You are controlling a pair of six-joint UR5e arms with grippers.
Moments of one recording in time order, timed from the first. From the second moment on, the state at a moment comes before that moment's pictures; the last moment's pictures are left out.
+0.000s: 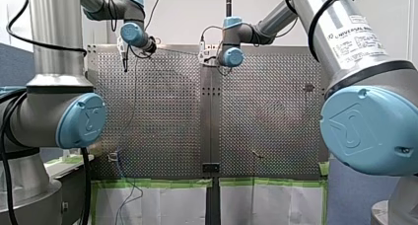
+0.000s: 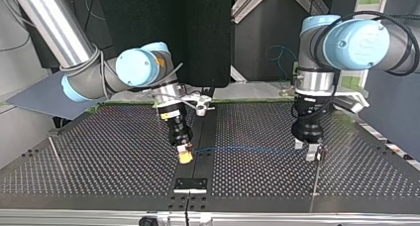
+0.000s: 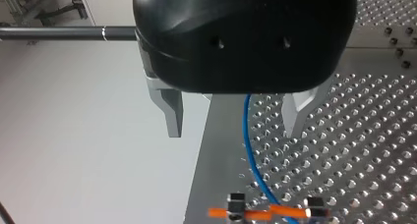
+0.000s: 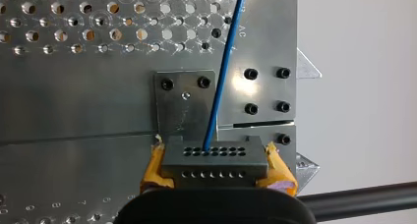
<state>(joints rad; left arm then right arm) -0.10 -1.49 -1.71 -2.96 -1.65 -1.70 2.25 -1.07 1.19 -0.33 1.56 1.56</state>
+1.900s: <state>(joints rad) -0.22 -1.60 -1.62 -2.93 -1.87 -1.56 2.25 -1.06 1.19 -0.32 1.56 1.54</state>
